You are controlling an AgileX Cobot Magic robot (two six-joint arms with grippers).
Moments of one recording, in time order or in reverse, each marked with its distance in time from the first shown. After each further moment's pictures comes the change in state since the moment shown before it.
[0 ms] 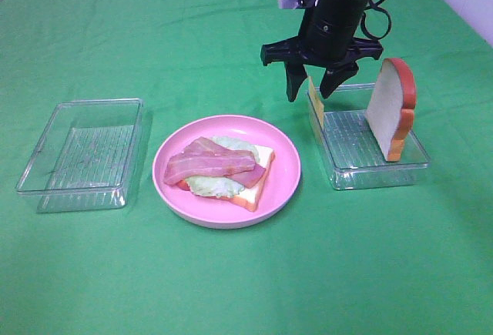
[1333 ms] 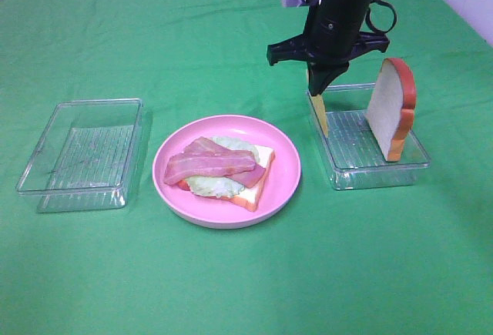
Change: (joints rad) left arm 0.000 0.000 0.000 0.000 0.000 0.000; right arm 0.000 -0.021 0.000 -0.070 0.001 0.000
